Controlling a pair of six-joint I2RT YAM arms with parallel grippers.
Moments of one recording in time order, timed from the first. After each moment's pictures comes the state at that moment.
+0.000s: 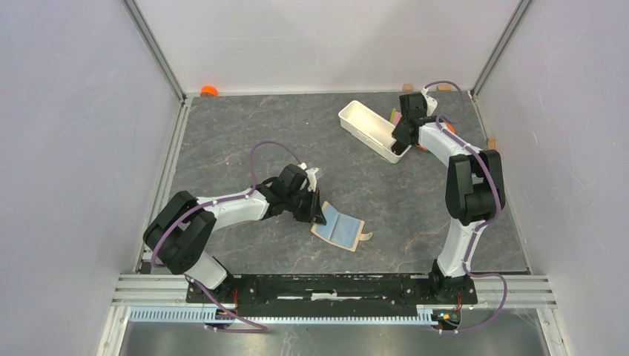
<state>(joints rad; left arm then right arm) -0.72 1.55 0.75 -0.09 0.40 -0.54 0.17 1.92 1.41 -0.36 0.27 0.64</state>
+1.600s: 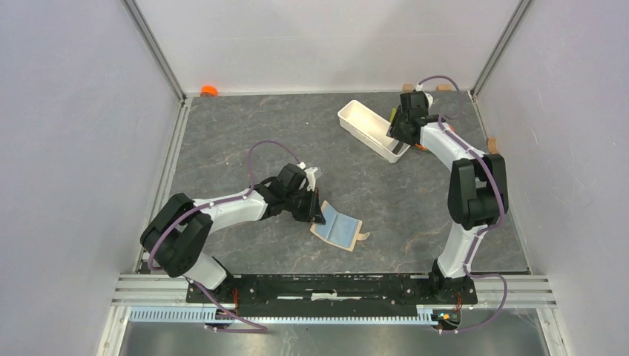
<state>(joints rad) -0.72 1.52 0.75 -0.11 0.39 -0.54 0.18 1.85 1.40 -0.38 0.20 0.51</state>
